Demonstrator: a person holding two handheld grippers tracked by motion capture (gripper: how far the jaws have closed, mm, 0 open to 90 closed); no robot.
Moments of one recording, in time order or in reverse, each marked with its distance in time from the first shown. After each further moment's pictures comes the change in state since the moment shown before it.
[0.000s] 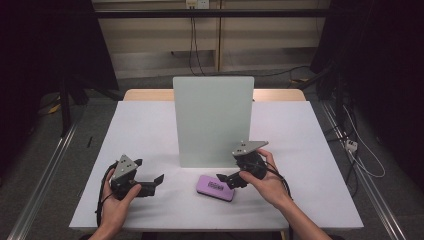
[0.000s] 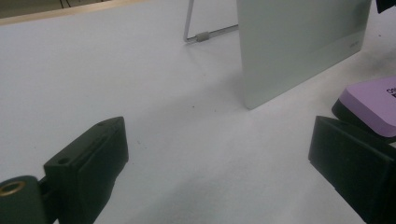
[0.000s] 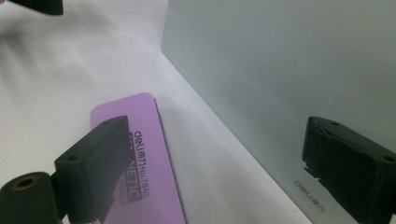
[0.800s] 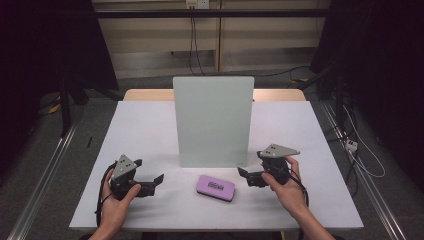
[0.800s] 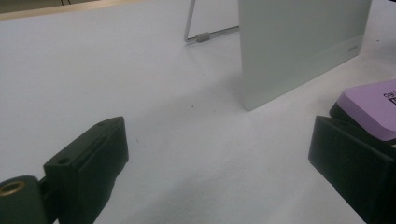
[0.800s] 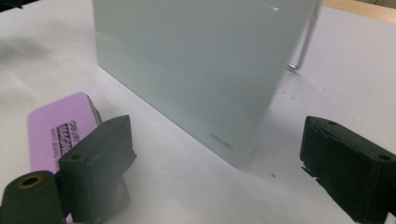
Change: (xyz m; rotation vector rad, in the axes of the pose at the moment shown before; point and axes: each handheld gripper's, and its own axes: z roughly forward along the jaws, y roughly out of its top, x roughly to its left) left arm 0.000 0.000 -0.001 -0.005 -0.004 -0.028; right arm -0.022 -0.041 -0.038 -0.130 -0.191 0.140
